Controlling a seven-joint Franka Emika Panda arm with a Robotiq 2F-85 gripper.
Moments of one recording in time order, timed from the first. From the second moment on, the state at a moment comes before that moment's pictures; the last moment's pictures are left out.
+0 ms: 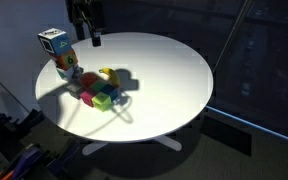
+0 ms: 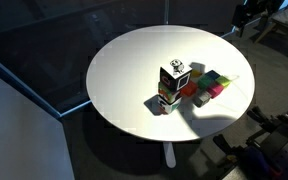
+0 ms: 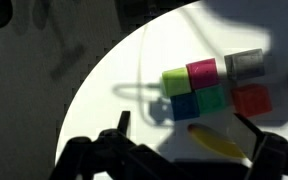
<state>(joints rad) -0.13 0.03 -0.08 -2.19 -0.13 2.03 0.11</state>
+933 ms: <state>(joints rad) -0.13 0.28 -0.13 -2.00 -0.13 2.06 0.10</state>
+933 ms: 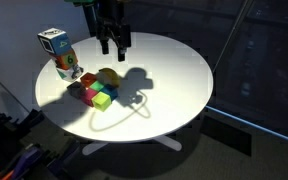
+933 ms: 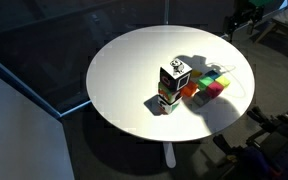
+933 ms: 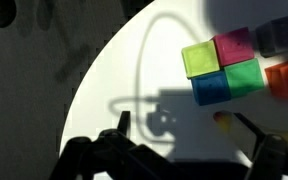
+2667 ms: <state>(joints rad) -0.13 0.38 -0.12 -1.98 -0.01 2.20 -0.01</state>
